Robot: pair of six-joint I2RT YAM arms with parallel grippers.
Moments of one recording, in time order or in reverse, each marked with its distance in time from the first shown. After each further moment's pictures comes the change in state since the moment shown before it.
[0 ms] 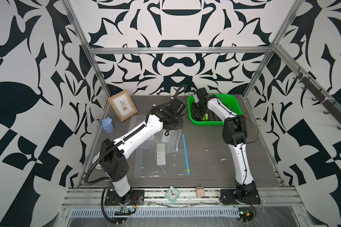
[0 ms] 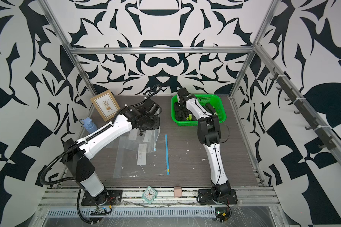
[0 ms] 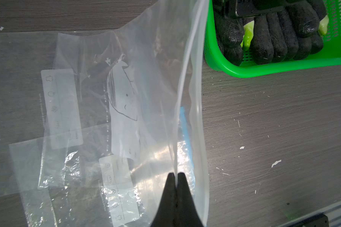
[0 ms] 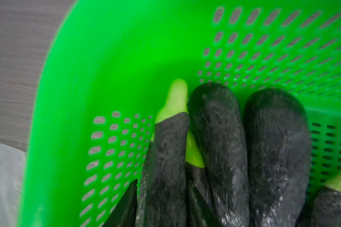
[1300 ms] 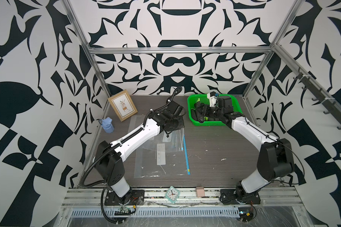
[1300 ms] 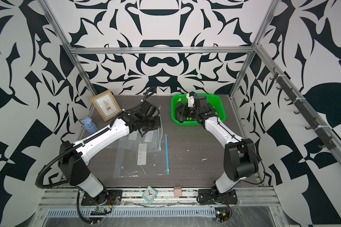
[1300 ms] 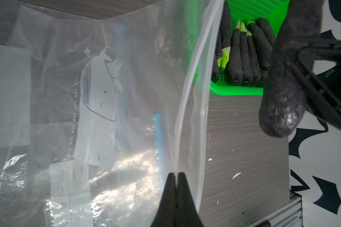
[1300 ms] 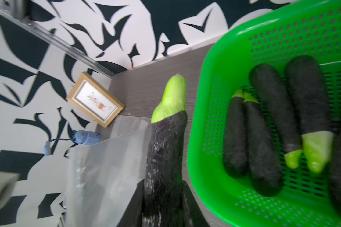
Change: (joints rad) left arm 0.010 -0.067 -0.156 0.233 0.087 -0.207; right arm -0.025 -0.848 -0.992 0.698 -0.421 0.380
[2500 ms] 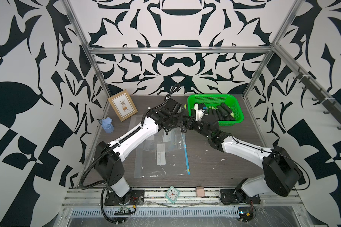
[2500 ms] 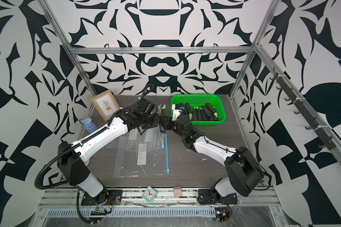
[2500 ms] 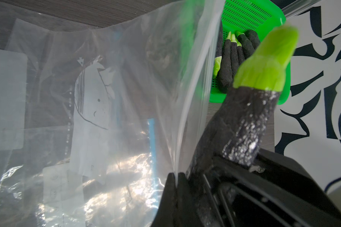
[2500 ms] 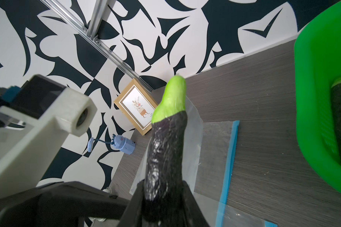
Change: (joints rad) left arm 0.018 -0.007 0.032 -0.008 0.029 -0.007; right arm 0.360 -0.103 -0.320 0.520 0.361 0.187
